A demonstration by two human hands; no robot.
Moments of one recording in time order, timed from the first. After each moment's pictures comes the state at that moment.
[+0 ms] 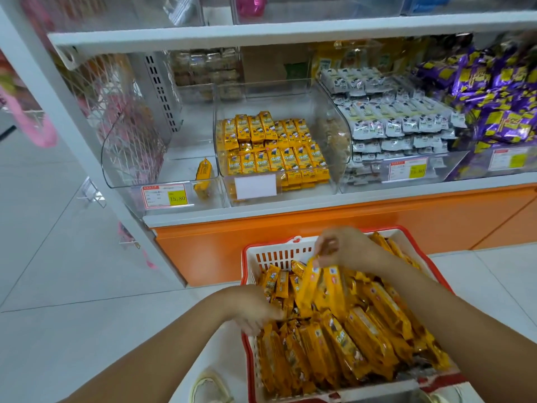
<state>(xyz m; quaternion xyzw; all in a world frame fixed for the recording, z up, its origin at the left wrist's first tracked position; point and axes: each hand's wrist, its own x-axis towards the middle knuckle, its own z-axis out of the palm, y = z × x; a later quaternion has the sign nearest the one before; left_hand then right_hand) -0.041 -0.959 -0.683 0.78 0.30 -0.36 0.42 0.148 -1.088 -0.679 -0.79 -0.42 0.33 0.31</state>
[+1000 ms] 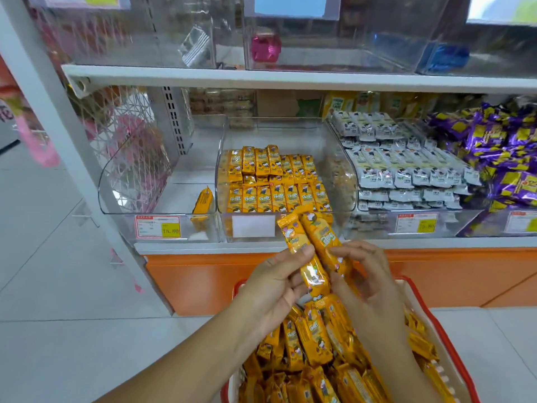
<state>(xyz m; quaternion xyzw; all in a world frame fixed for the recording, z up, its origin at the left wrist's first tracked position) 0.026 -0.977 -0.616 0.36 0.23 0.12 0.89 0.103 -1.100 -0.629 -0.67 -0.37 0.04 0.64</state>
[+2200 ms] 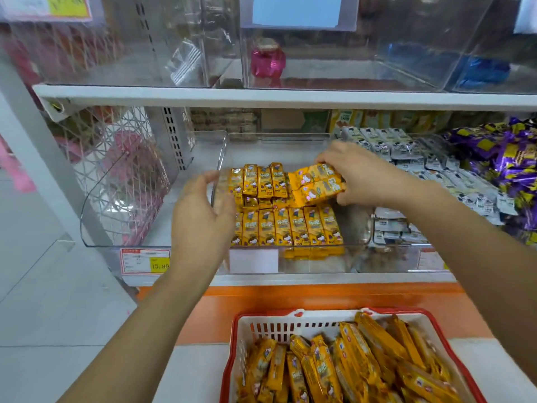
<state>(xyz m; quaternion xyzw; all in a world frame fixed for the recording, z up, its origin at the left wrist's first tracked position) 0.041 -0.864 -0.558 0.76 0.41 0.42 0.29 0.275 -0.959 -0.517 -0.79 -0.61 -0.05 0.03</state>
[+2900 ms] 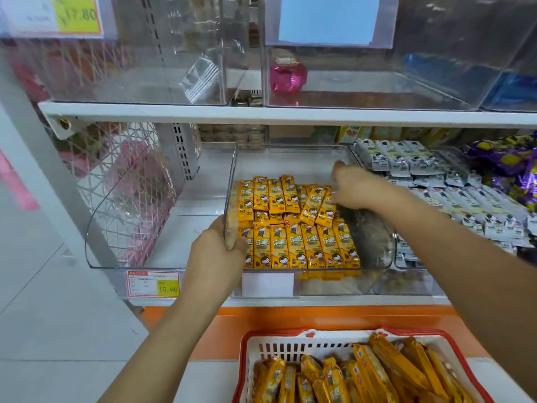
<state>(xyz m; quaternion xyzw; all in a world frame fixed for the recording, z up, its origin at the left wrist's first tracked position) 0.040 -0.844 -0.580 0.79 0.42 0.28 0.36 0.292 -0.899 -0.539 -0.89 -0.46 0.06 0.04</state>
